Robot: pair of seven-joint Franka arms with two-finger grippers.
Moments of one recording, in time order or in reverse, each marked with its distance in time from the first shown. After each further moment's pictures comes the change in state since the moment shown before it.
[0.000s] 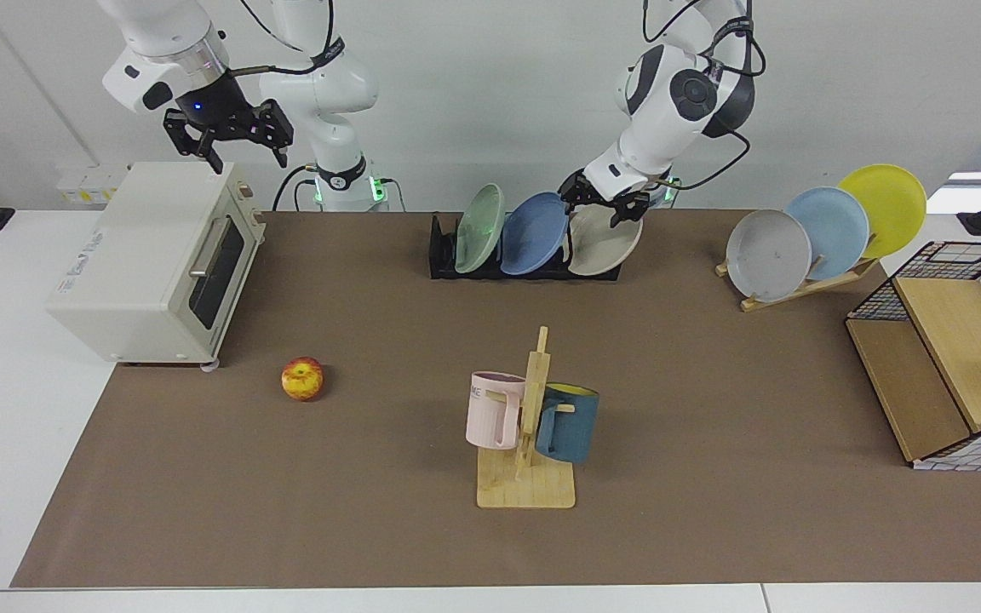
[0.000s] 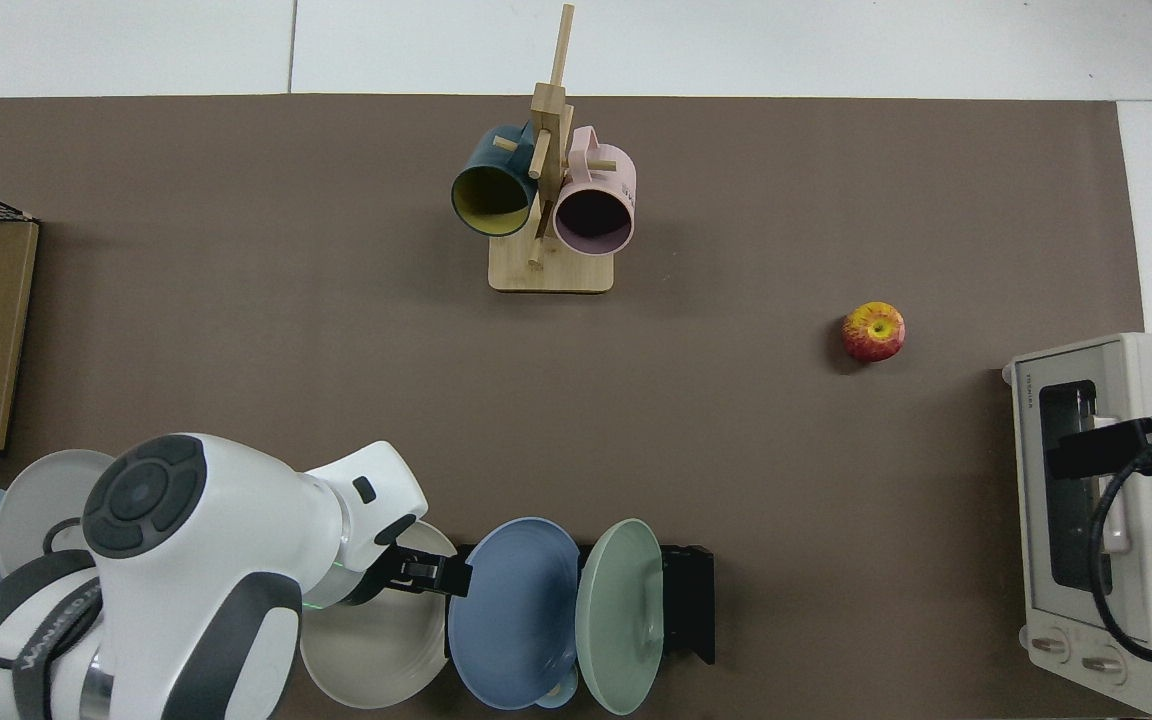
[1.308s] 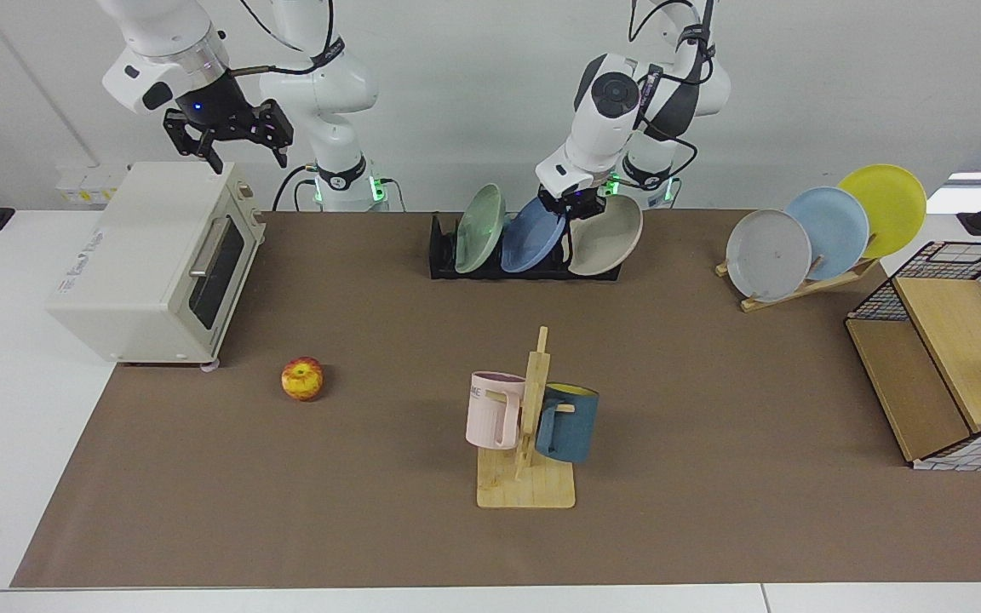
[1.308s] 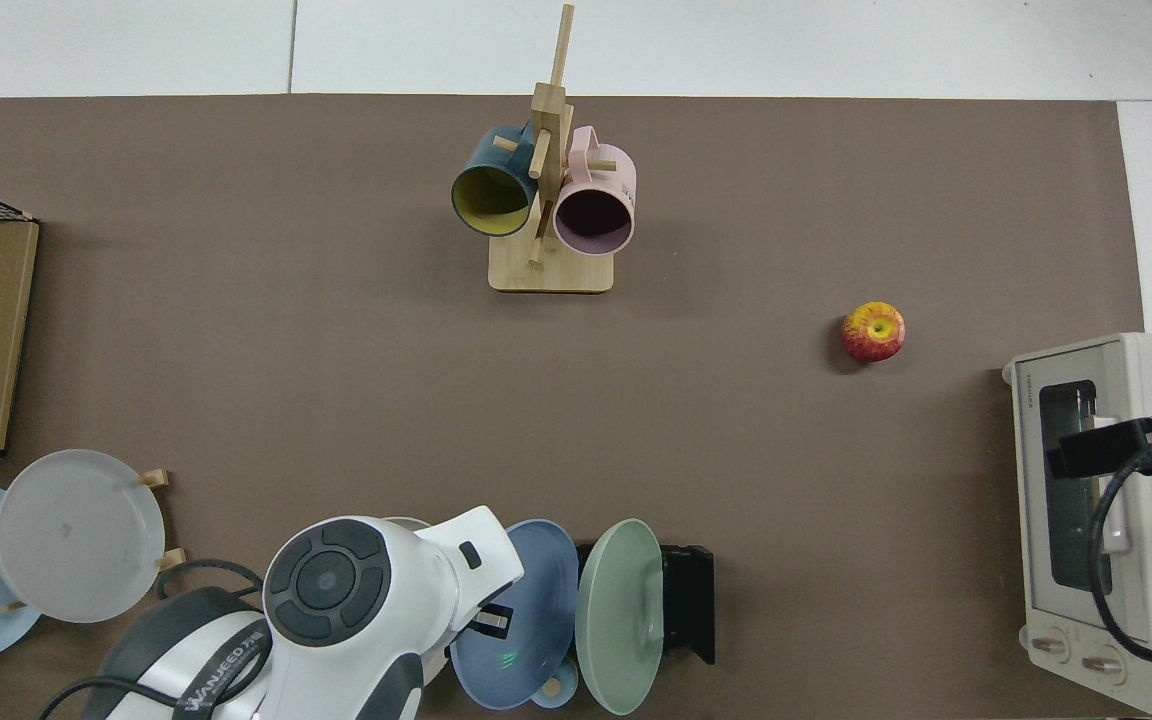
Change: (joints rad) left arm -0.063 -0.007 -0.122 -0.072 0.079 0.087 -0.092; right arm 0.000 0.000 0.000 0.000 0.000 0.000 0.000
